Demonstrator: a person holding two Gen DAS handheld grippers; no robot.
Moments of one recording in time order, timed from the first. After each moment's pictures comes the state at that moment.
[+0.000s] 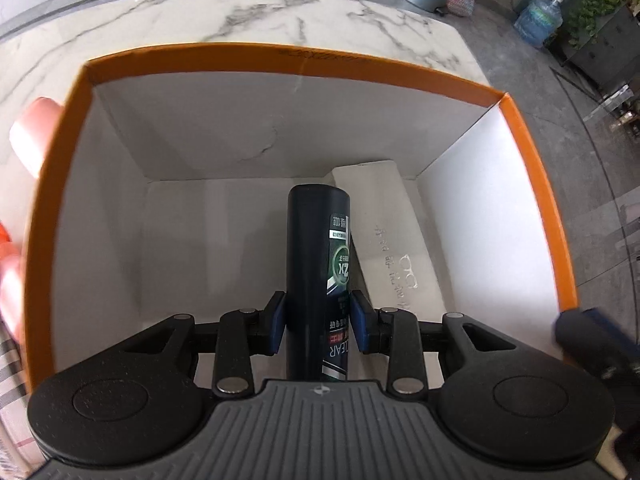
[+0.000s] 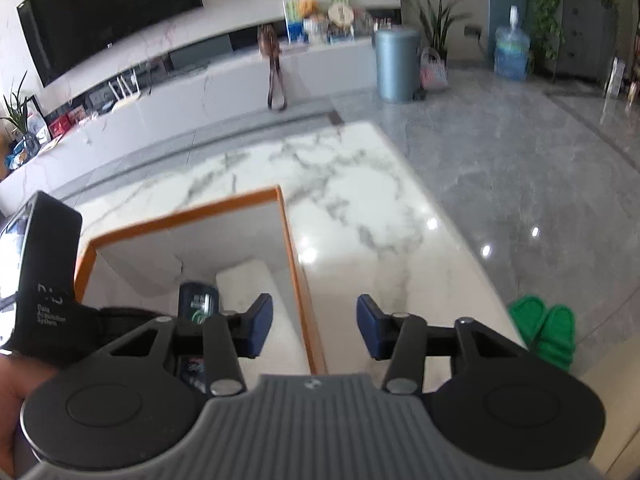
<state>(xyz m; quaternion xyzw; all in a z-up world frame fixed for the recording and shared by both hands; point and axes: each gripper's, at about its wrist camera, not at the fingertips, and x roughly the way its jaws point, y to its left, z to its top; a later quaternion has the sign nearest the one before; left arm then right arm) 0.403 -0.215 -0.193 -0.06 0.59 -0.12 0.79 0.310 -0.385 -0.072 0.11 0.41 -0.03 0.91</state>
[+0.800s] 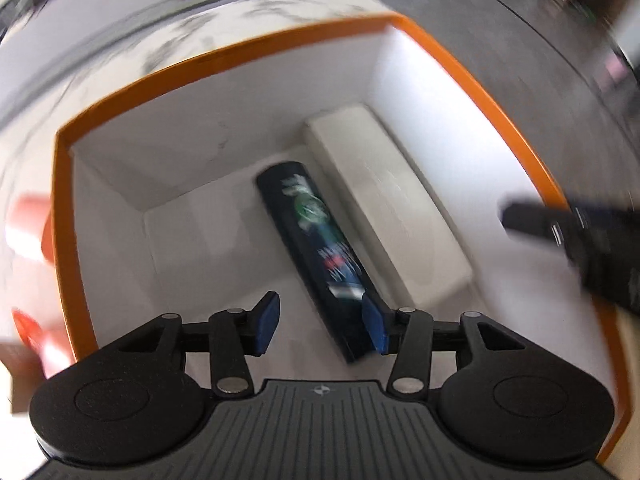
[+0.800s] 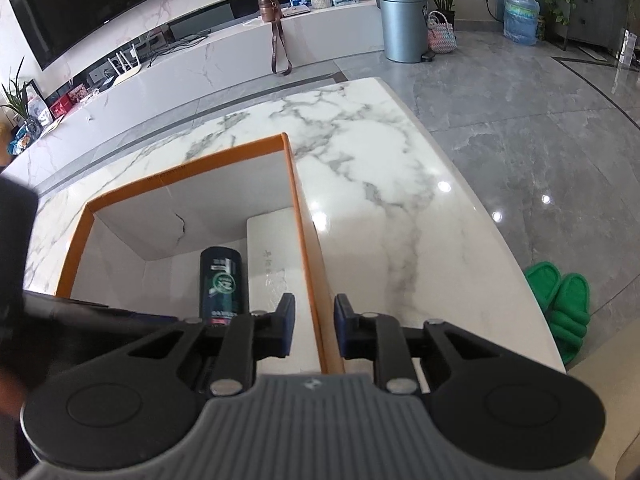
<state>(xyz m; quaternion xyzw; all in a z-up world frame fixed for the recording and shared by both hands) 0.354 -0.224 -0.167 0.14 0.56 -0.24 0.78 0.314 -0.386 -0.094 0.11 0.44 -0.02 0.89</state>
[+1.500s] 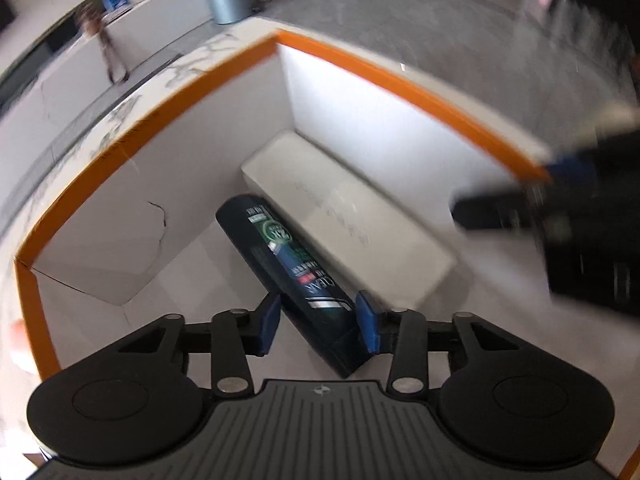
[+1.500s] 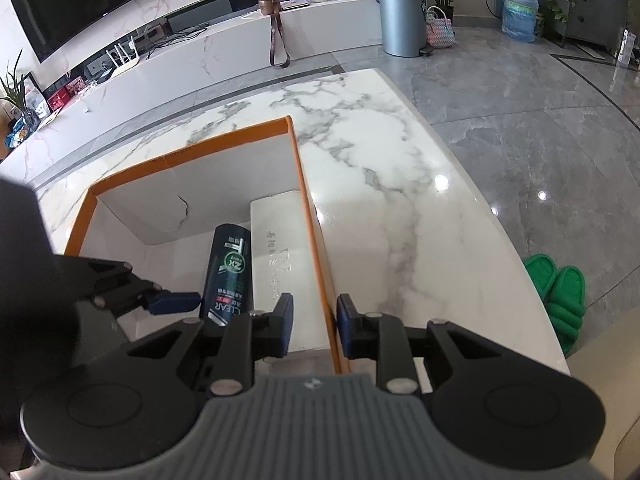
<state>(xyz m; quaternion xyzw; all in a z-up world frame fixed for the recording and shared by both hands) 0.348 -0.256 -0.166 0.23 0.48 -0.31 0.79 0.306 -0.376 -0.098 0.10 0.45 -0.03 0.89</state>
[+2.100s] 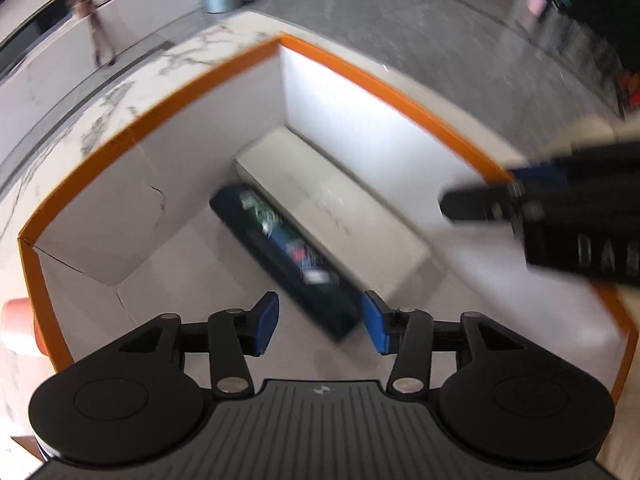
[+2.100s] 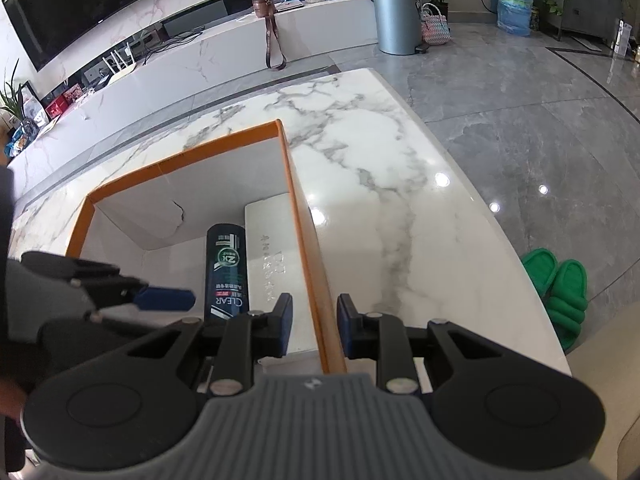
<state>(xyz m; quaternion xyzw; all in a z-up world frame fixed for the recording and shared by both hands) 0.346 -0.247 -0.163 0.23 0.51 -0.34 0.76 0.303 -0.385 -0.095 0.12 0.45 -0.03 0.89</state>
